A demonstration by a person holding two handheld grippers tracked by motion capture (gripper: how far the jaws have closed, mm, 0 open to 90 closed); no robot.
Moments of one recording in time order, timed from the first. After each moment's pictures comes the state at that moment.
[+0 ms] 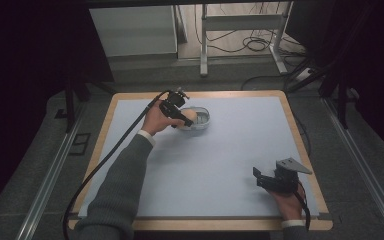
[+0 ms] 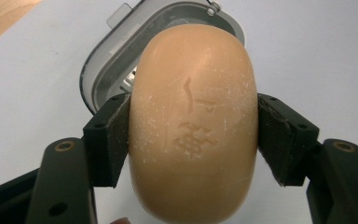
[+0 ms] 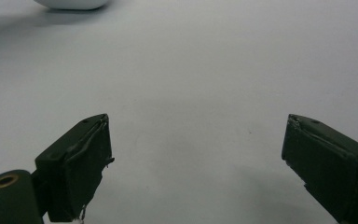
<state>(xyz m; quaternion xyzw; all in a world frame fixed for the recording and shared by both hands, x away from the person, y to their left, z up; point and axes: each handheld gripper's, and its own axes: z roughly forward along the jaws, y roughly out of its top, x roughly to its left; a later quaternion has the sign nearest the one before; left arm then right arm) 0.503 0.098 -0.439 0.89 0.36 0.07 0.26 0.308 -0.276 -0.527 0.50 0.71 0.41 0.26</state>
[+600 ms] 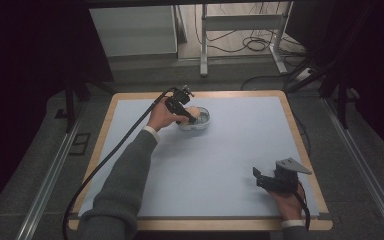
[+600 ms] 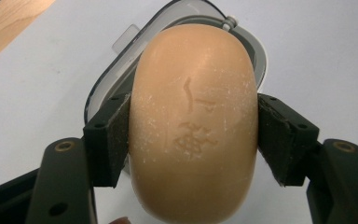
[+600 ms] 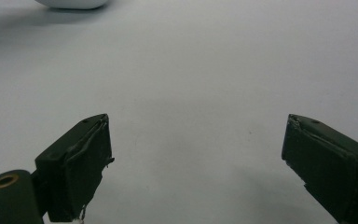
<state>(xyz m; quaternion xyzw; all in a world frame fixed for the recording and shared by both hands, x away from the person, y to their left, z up) 0.526 0.085 -0.446 0.90 0.35 0.07 0.25 0.307 -0.276 -0.527 0.50 0.72 0.41 0.26</state>
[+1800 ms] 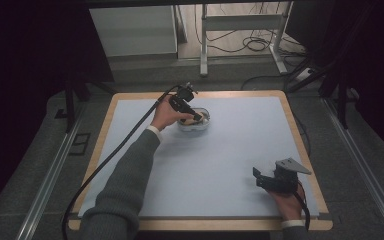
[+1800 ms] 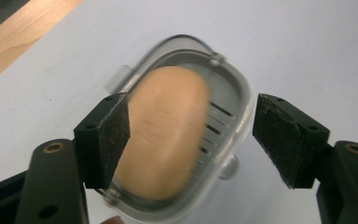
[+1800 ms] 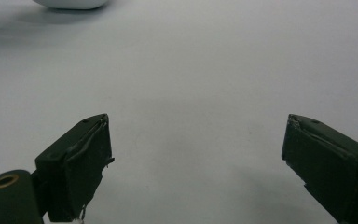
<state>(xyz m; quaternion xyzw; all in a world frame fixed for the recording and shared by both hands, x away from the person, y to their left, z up) 0.527 0.074 -0.440 0.89 0.35 0.07 0.28 0.307 -0.275 -0.527 0.50 0.72 0.41 0.26</state>
